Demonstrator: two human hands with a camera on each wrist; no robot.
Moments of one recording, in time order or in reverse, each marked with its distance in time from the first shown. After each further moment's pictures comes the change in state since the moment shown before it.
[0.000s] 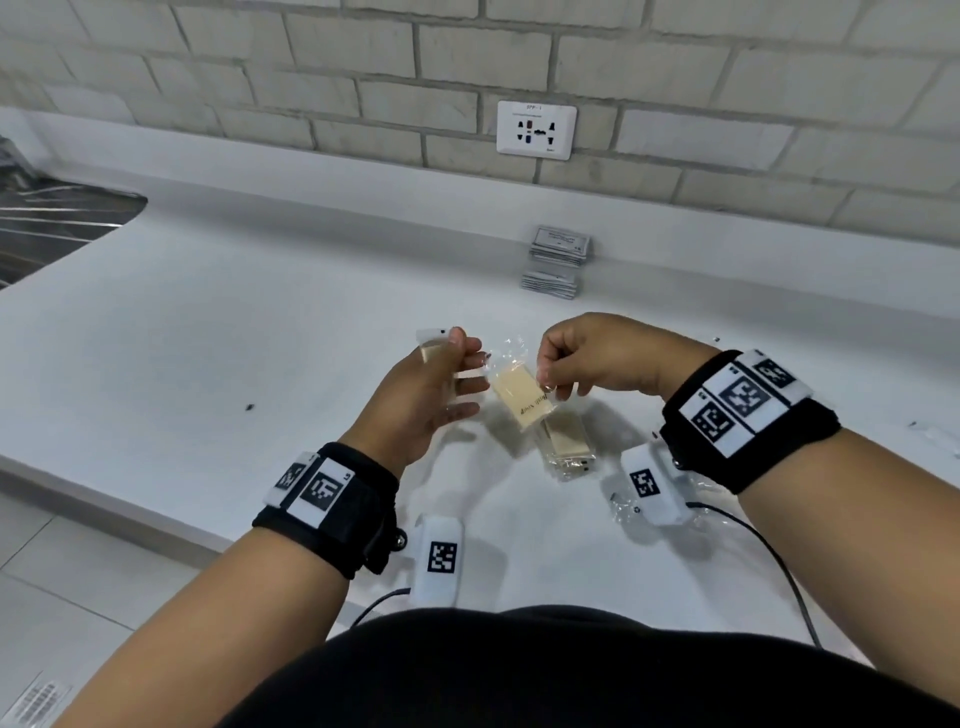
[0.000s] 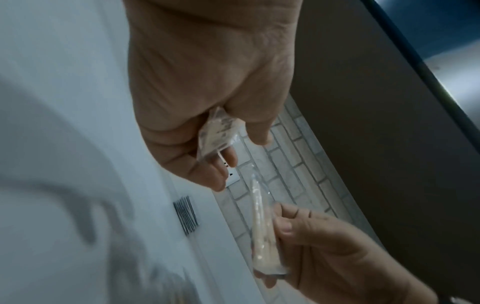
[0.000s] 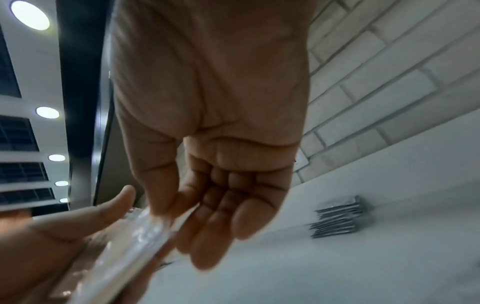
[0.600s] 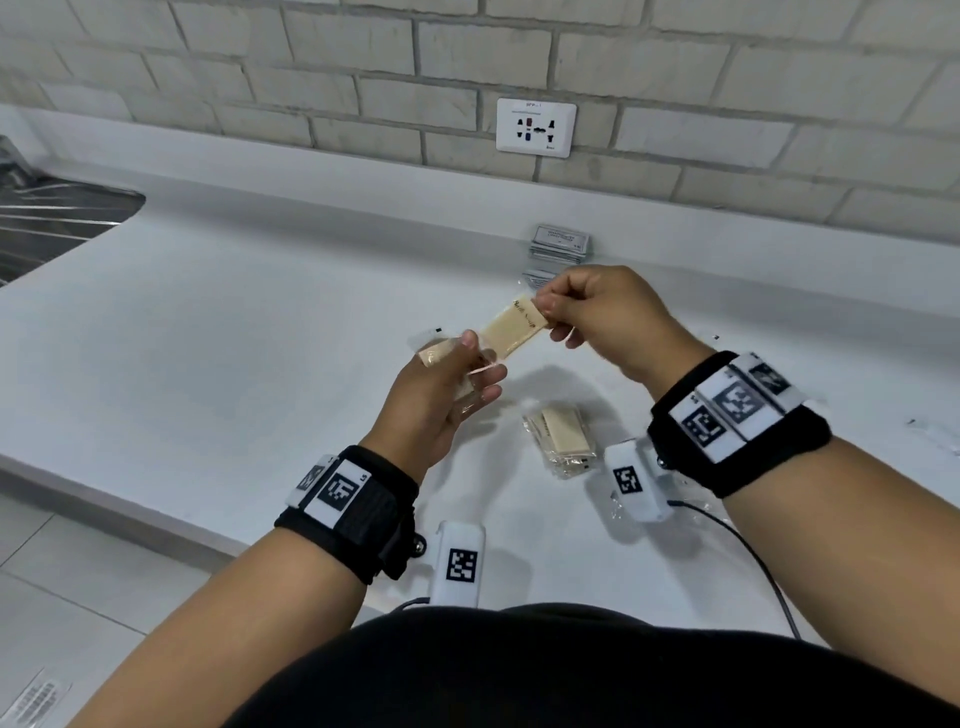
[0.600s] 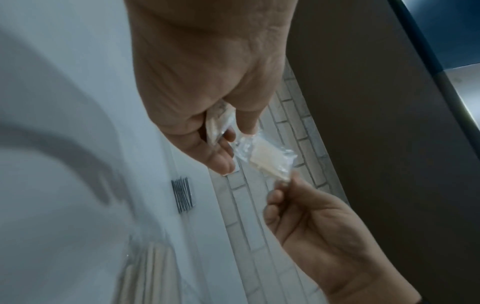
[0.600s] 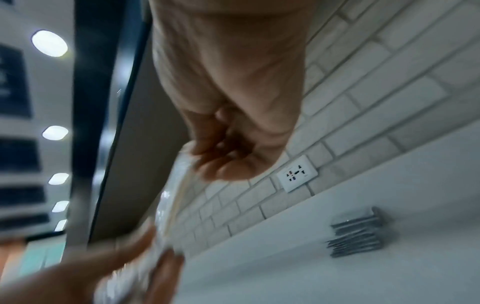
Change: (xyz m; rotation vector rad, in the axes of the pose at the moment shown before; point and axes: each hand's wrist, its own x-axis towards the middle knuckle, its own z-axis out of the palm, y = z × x) left_hand 0.002 -0.007 0.015 -0.288 0.045 0.043; right_hand 0.005 -0.008 -0.001 0.317 0.467 -0.154
